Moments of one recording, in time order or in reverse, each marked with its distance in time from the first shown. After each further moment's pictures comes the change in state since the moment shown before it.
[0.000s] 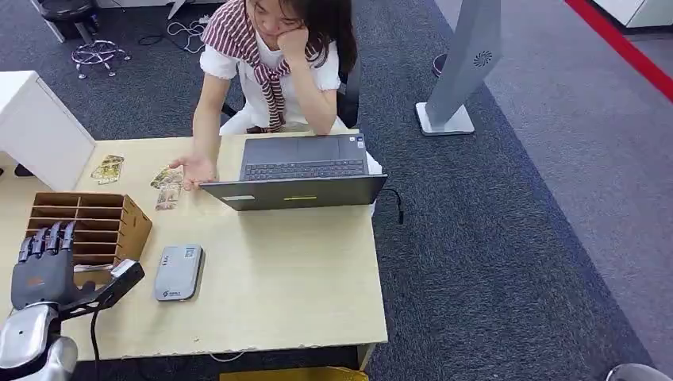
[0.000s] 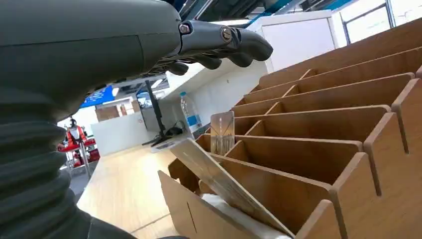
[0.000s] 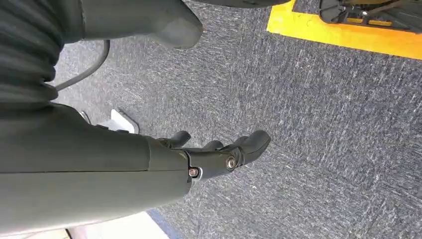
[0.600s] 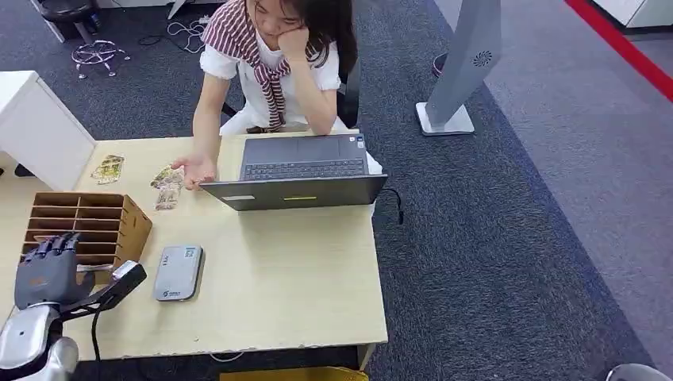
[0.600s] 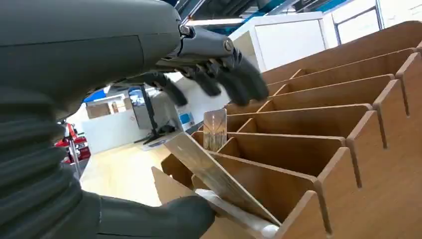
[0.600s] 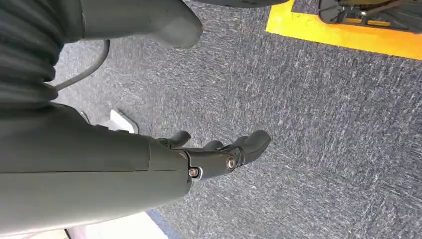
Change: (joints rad) left arm -0.001 0.000 -0.001 0.015 0.025 0.019 -0.036; right arm 0.000 -0.001 0.000 0.000 -0.002 0.000 -0.003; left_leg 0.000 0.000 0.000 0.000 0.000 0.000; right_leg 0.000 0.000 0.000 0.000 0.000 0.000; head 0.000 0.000
